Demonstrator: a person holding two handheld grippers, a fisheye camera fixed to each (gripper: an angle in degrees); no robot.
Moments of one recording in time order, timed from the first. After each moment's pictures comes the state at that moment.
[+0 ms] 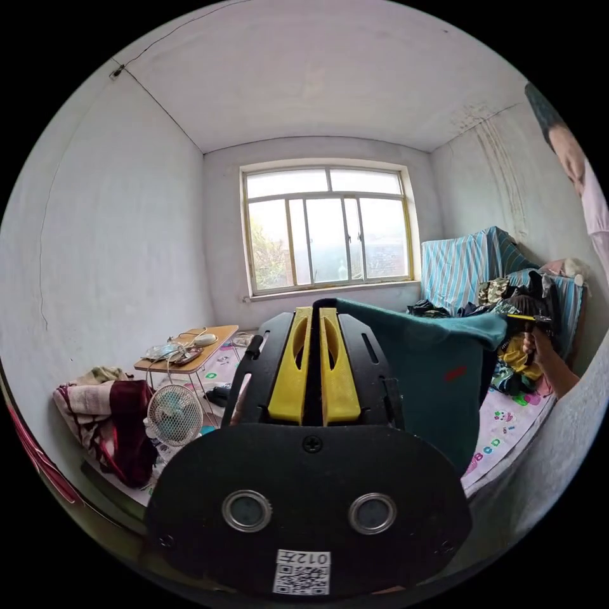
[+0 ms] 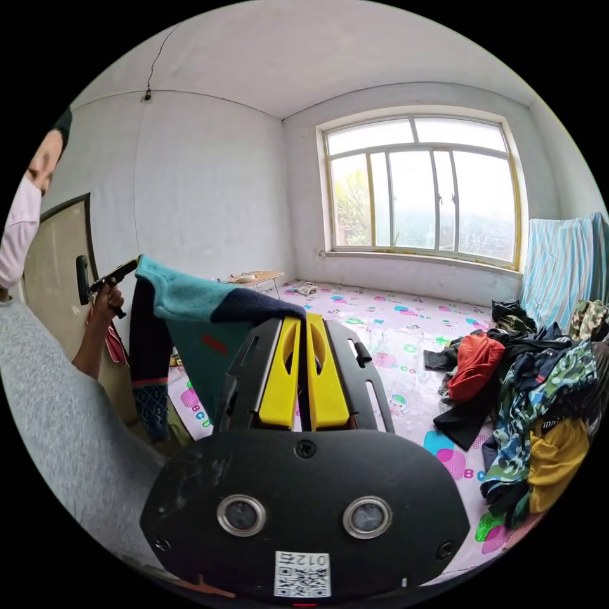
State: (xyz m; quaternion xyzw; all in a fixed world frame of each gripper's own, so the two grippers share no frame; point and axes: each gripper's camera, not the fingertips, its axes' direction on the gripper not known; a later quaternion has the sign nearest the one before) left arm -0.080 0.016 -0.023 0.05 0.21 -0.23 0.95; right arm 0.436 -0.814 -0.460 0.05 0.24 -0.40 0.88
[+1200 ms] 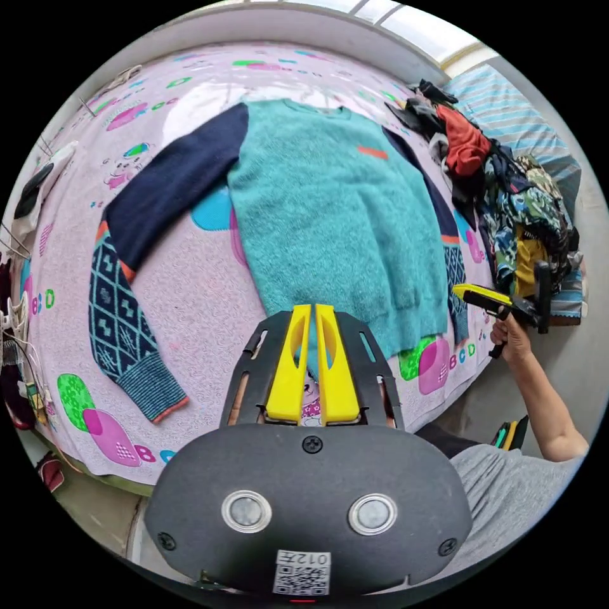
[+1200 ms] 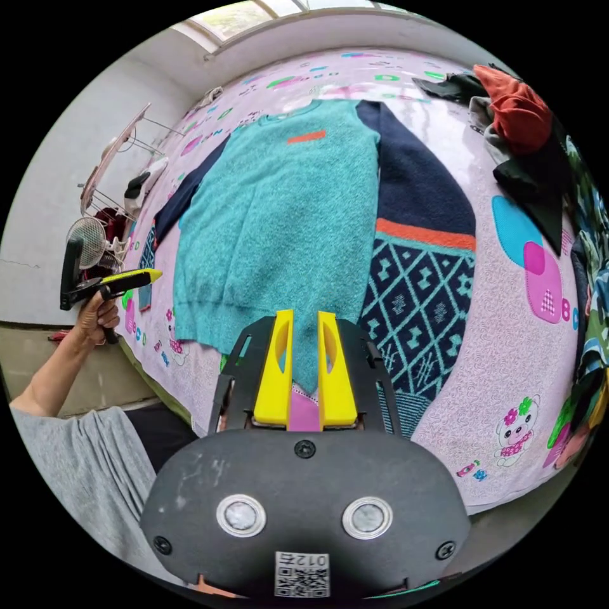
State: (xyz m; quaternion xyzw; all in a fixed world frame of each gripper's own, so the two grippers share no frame) left arm 0.296 -0.006 0.446 -0.50 0.48 -0.10 0.71; right arm 1.081 -1.282 -0.704 -0.34 0.41 -0.05 0.85
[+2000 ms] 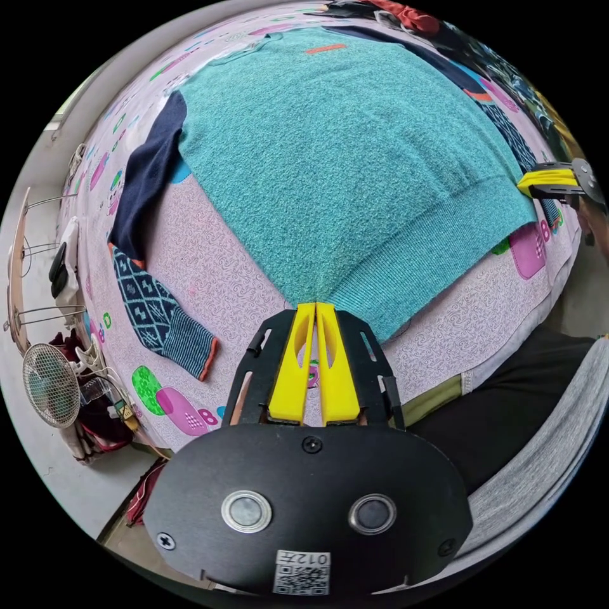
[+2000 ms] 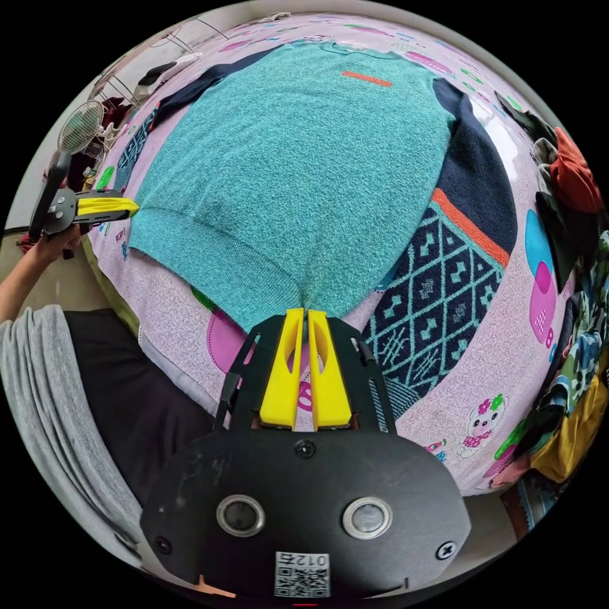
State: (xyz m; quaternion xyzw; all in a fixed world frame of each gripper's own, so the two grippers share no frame) left arm 0.258 -0.031 0.433 -0.52 0.40 0.15 0.74; right arm 1.152 -1.487 -1.042 -0.47 0.43 -0.14 0.76
